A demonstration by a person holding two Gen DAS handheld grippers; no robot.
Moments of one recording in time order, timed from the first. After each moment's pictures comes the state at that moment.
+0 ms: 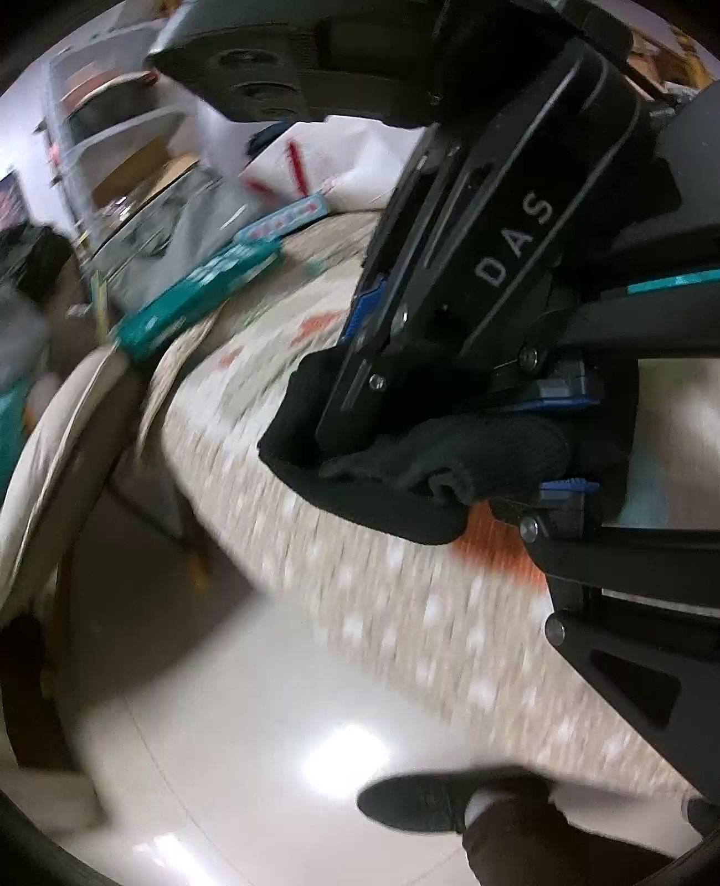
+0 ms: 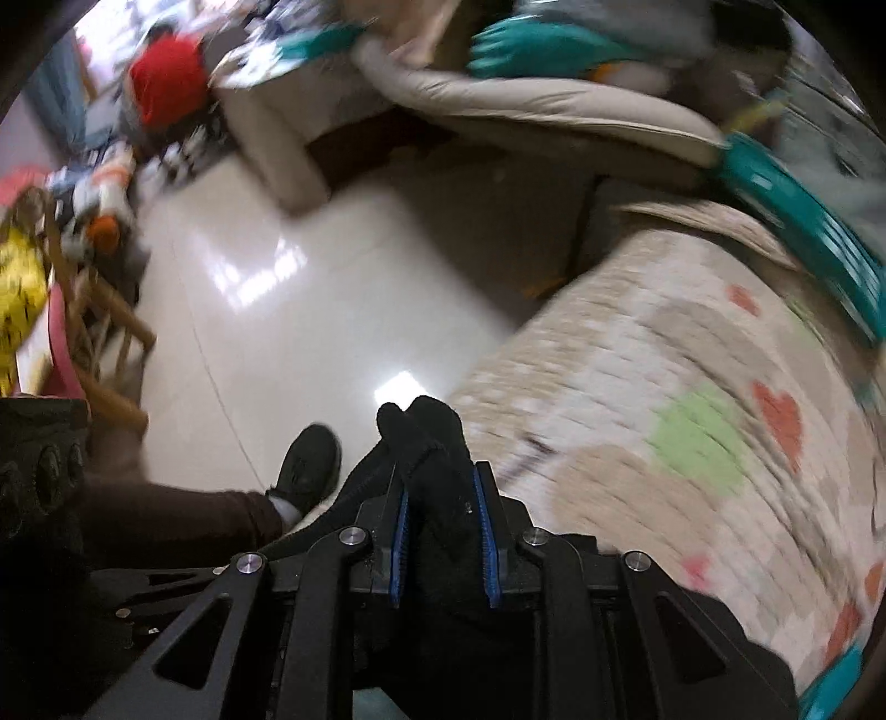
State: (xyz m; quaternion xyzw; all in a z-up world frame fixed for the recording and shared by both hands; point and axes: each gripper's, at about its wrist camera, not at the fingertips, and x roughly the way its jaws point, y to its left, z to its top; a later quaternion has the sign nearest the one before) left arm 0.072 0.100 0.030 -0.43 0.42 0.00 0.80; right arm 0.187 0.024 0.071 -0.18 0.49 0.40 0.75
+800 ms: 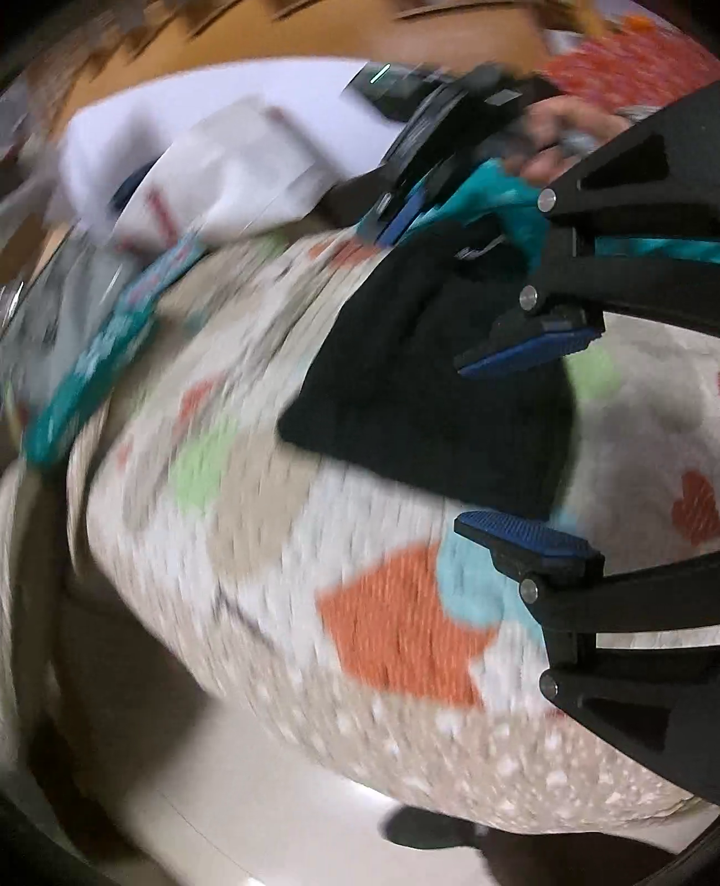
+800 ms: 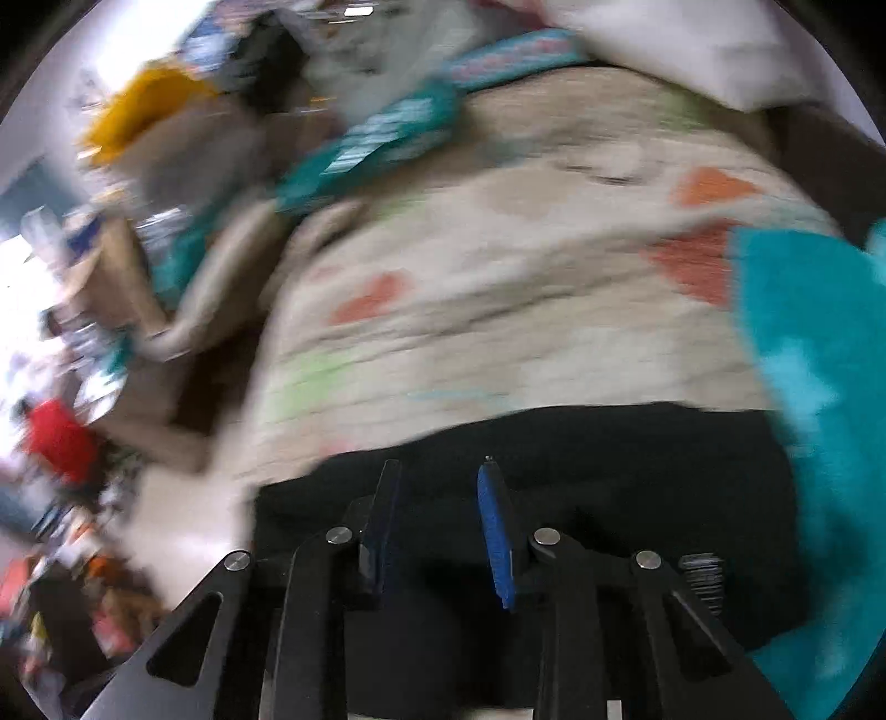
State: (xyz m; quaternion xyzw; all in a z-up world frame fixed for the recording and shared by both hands) left arm 0.065 0.036 0.021 -0.35 0.47 -0.06 0.81; right arm 0.206 -0.249 0.070 0.16 0.48 0.26 0.83
